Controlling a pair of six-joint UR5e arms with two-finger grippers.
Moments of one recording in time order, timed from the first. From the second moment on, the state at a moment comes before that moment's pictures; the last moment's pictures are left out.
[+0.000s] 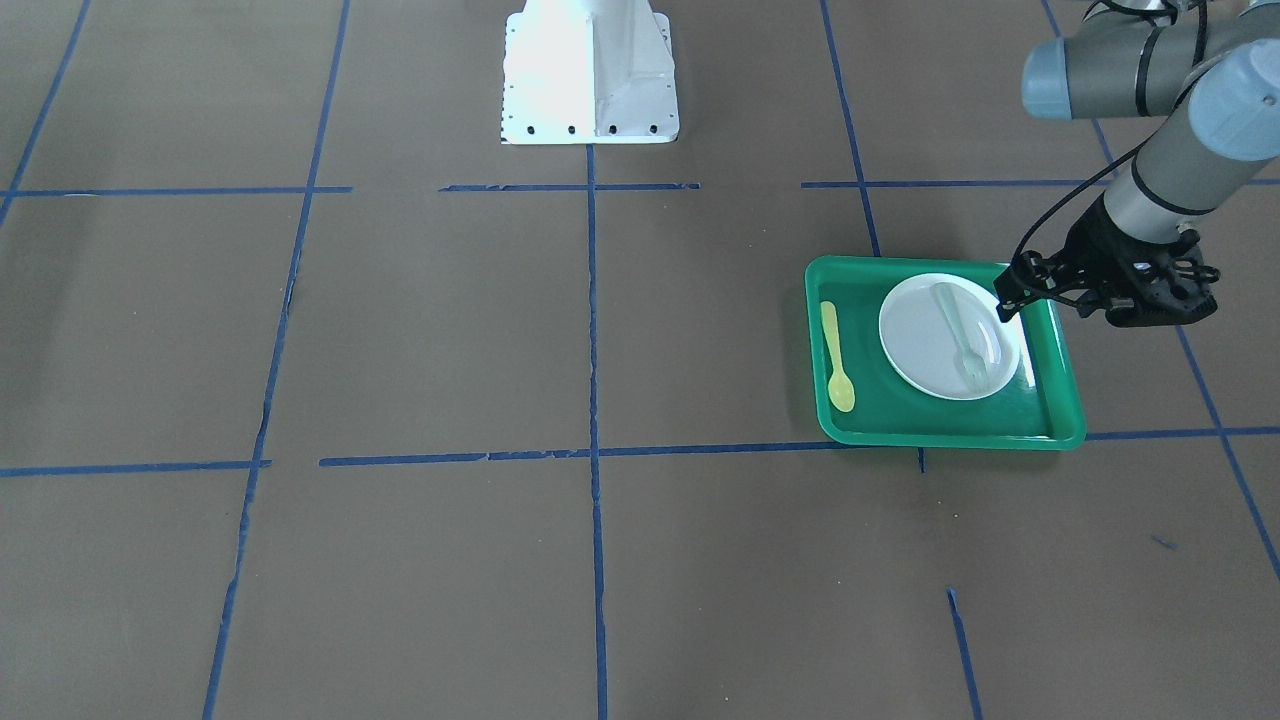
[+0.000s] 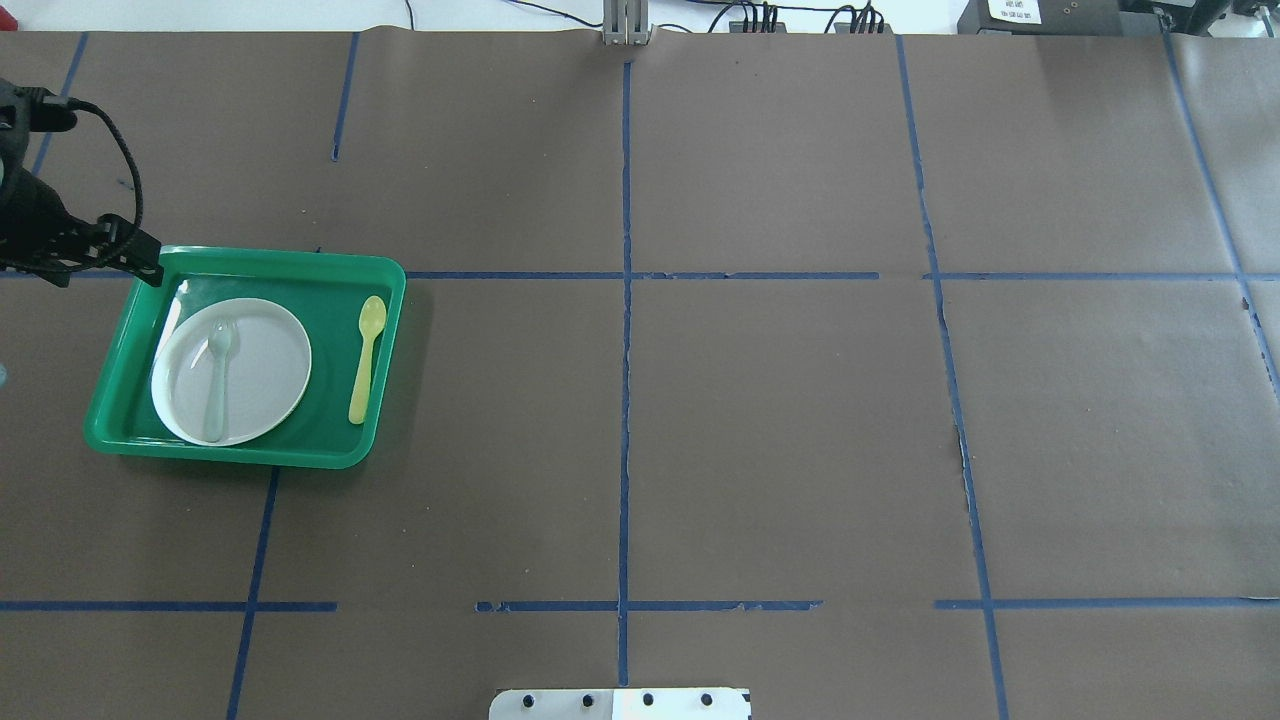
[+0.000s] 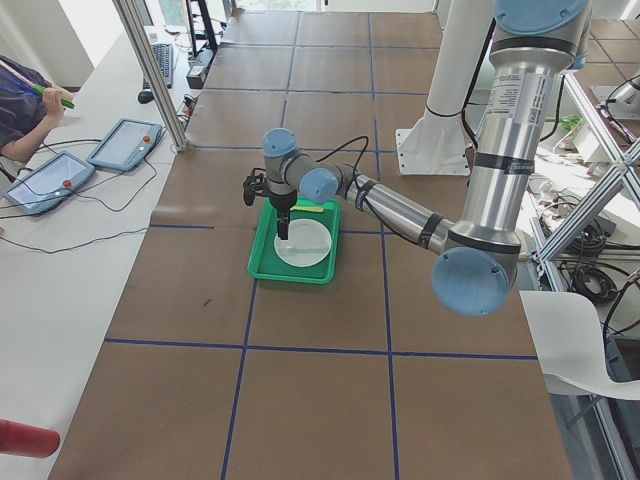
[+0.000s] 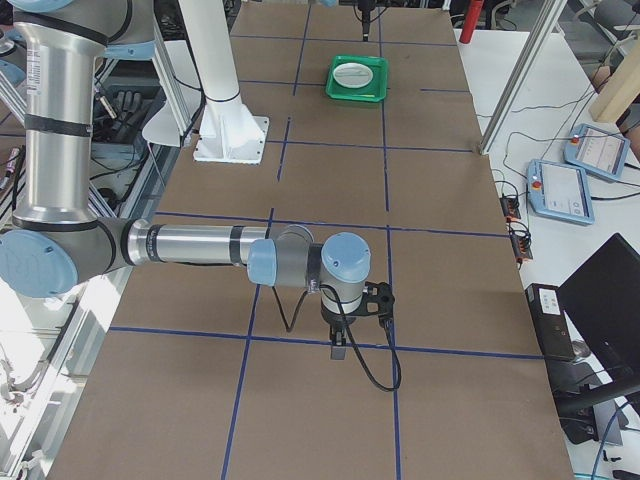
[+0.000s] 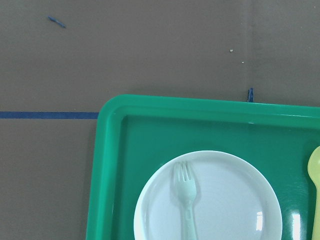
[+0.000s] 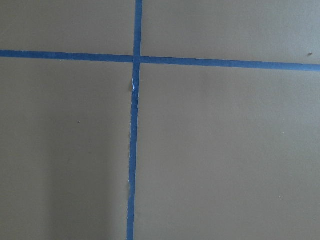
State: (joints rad) left arm -1.00 -1.73 -1.81 -1.74 -2.17 -0.80; right arm 1.60 -1.70 1.72 -1.63 2.29 -0.06
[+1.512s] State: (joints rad) left arm -0.87 -1.74 -1.61 -1.96 -2.11 -0.90; right arm 1.60 -1.70 1.72 -1.63 2.29 -0.06
